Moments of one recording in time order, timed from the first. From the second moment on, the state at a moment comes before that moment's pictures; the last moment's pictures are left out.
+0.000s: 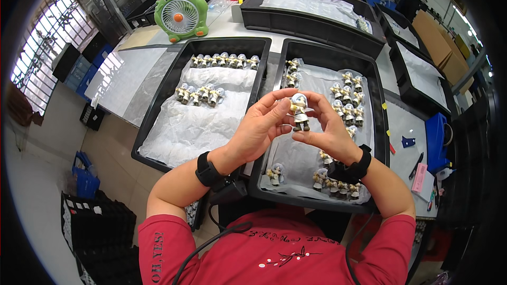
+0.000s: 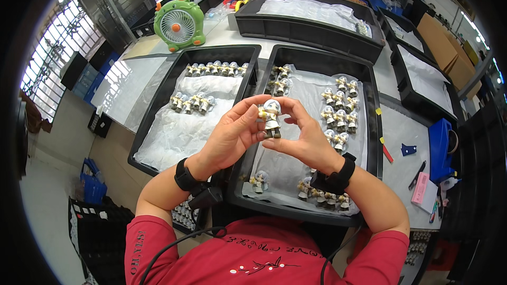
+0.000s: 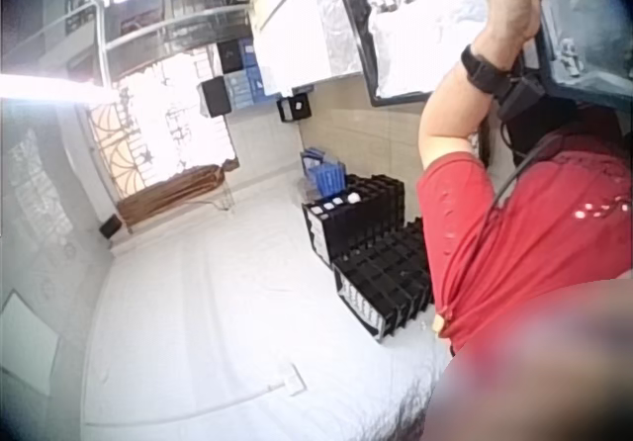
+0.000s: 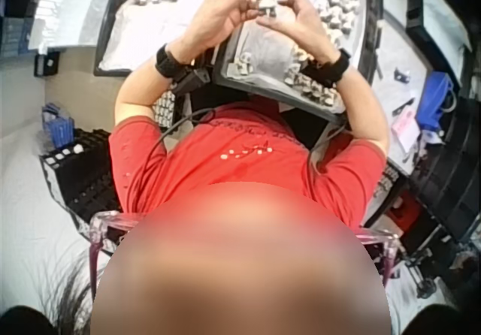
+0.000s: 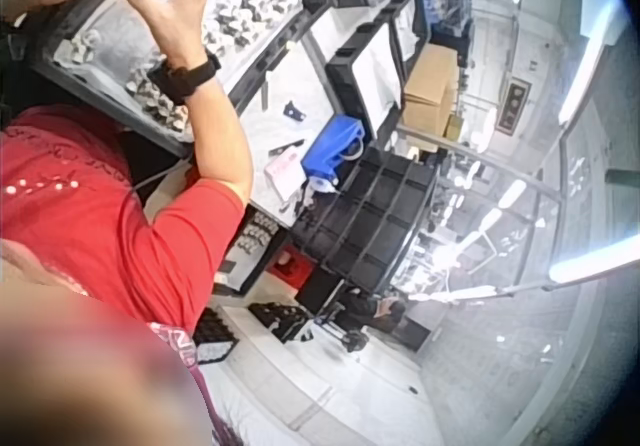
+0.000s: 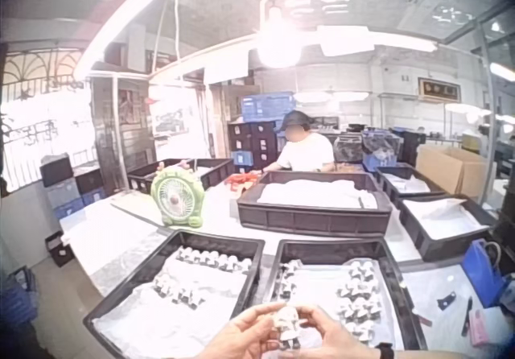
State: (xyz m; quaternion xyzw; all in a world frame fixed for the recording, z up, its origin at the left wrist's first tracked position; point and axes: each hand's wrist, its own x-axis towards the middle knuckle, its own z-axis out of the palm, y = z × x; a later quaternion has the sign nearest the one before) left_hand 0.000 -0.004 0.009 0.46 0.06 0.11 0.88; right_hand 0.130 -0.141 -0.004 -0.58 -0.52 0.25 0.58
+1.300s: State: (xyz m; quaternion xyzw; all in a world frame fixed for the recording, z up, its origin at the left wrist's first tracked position) left_hand 0.007 -0.001 0.009 0.45 -0.07 0.01 0.89; right_hand 0.122 -0.146 0.001 -0.58 -0.61 0.01 0.54
